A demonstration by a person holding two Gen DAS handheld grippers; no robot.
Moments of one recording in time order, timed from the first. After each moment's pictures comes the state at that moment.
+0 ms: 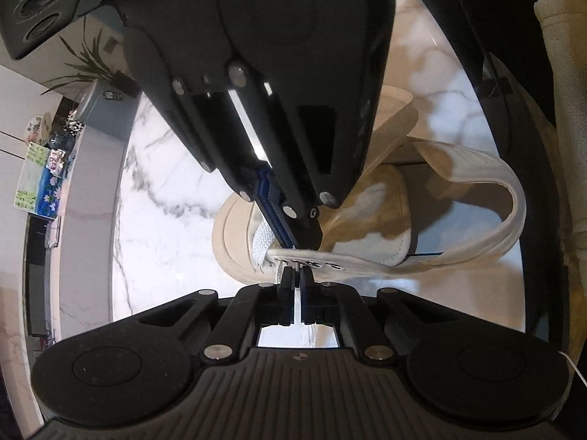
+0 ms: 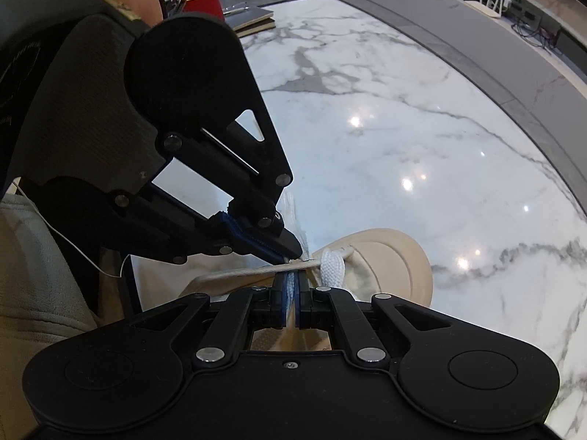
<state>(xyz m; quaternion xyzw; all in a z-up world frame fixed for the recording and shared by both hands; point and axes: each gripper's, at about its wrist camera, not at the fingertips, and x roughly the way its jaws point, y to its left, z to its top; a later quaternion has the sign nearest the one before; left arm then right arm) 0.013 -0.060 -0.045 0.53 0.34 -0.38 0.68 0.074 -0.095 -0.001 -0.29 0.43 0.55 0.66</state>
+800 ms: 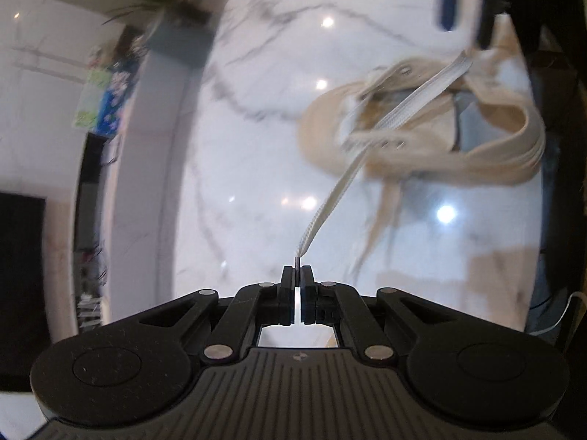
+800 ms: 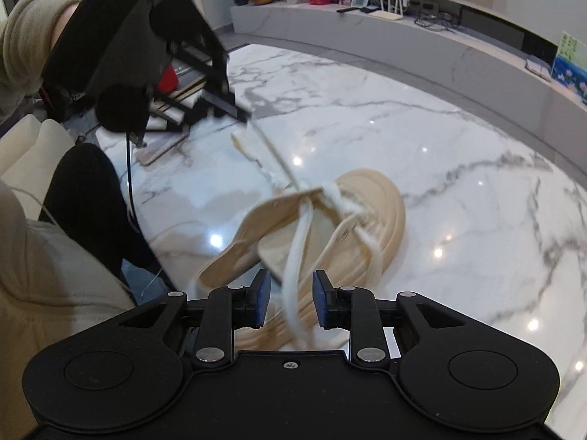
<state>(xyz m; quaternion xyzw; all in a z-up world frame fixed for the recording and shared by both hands) 0.000 -0.016 0.021 0.56 0.39 -0.21 0.70 -0.004 -0.192 0.033 -0.17 0.43 0.46 0.76</state>
